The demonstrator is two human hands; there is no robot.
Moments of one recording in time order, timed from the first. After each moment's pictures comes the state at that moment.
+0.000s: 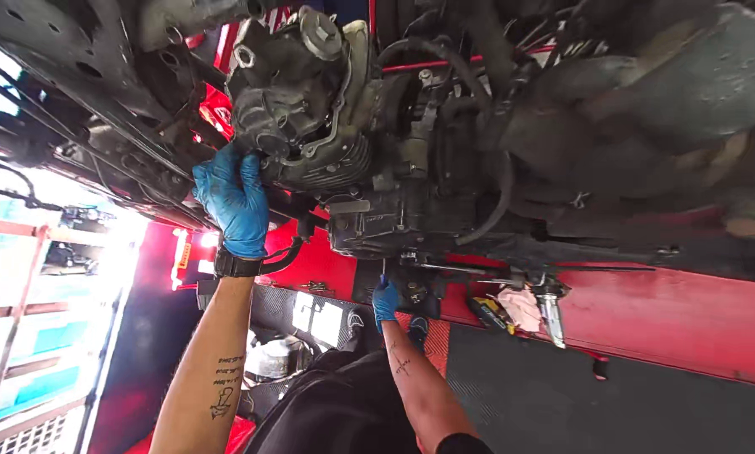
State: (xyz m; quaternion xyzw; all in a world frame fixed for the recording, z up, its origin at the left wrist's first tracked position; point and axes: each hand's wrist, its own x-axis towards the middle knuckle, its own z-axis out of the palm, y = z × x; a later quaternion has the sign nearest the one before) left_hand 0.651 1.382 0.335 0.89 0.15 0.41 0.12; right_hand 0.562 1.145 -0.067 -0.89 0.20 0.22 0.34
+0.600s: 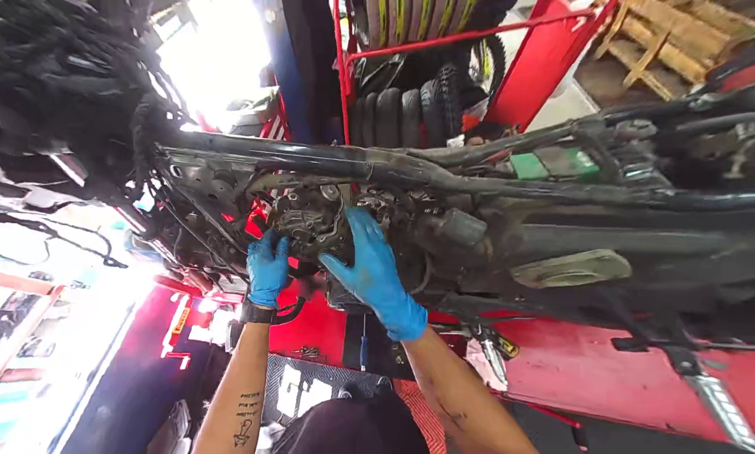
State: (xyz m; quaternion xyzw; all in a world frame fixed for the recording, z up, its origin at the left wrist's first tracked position) left_hand 0.639 1.371 0.389 0.90 0.22 0.21 0.32; right_hand 0.688 1.158 0.400 -0.84 -0.29 -0.17 0.44
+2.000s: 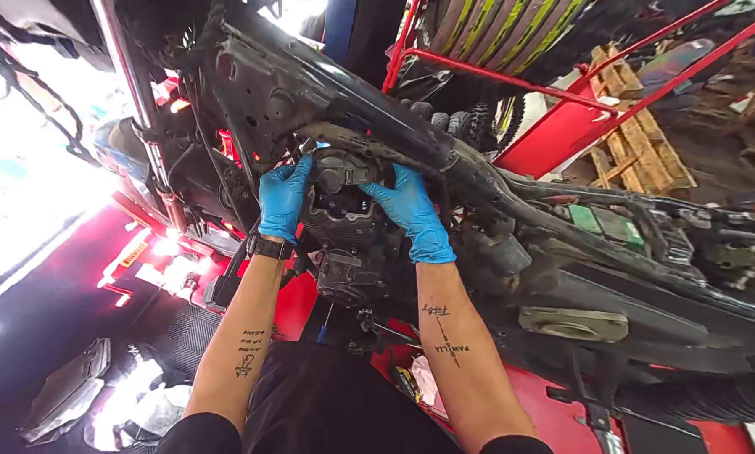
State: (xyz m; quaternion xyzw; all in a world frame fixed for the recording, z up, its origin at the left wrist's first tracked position) left_hand 0.674 1.375 0.421 0.65 0.28 0.29 0.64; right_hand 0.767 1.176 0.436 -0.83 -0.33 0.00 0.45
